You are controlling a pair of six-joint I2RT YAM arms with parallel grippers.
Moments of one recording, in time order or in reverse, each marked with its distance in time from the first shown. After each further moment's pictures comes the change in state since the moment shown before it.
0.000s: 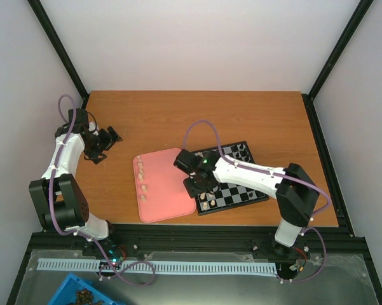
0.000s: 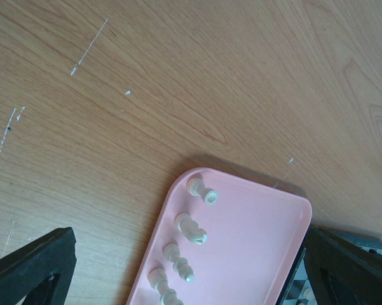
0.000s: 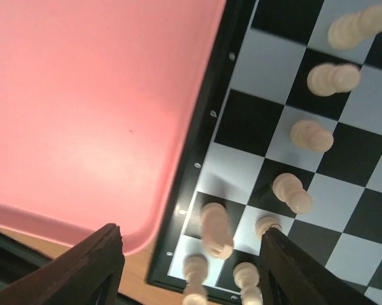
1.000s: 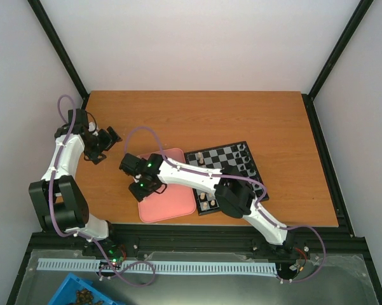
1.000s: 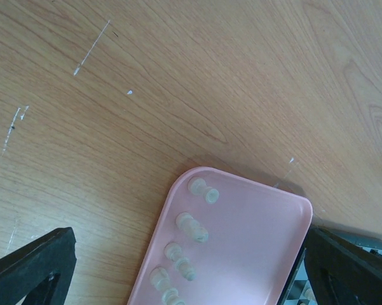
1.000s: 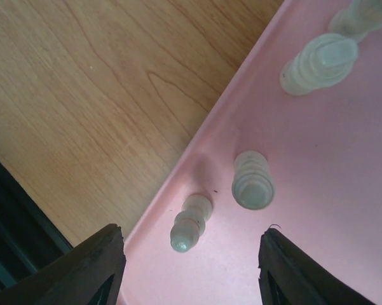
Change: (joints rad) left arm 0.000 -0.013 -0.005 0.000 -0.005 0.000; right arm 0.176 0.598 0.816 -0.035 -0.158 -0.091
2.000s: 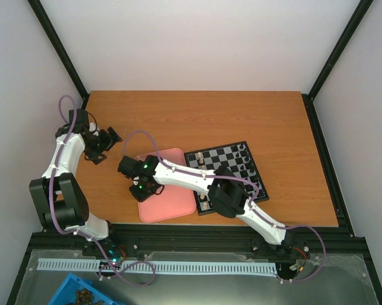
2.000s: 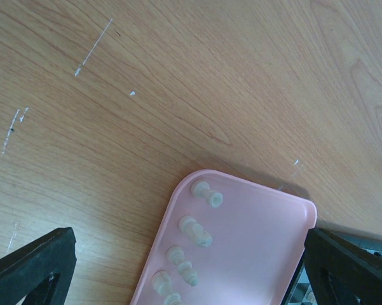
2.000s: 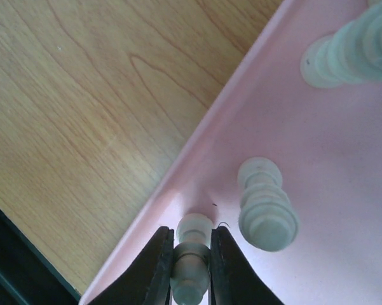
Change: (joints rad) left arm 0.000 0.019 -0.002 0.008 -0.002 0.000; right arm 0.001 0.103 0.090 -0.050 -0.026 -0.016
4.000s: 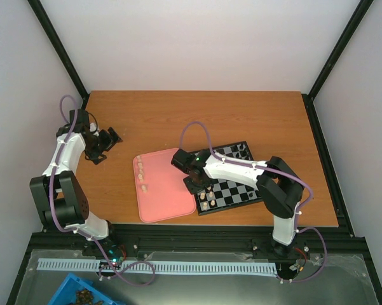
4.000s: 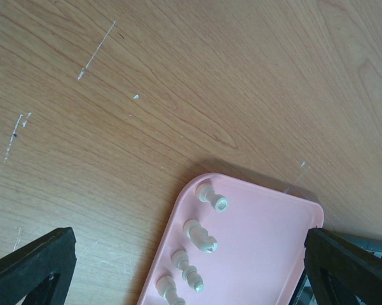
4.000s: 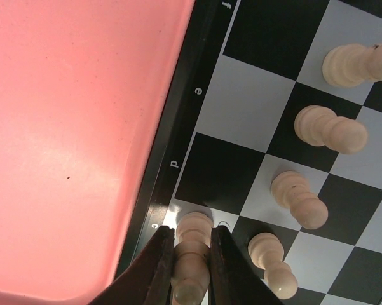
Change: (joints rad) left arm 0.000 0.015 0.000 0.007 -0.008 0.013; right arm -0.215 -0.566 -0.850 0.108 0.243 0.023
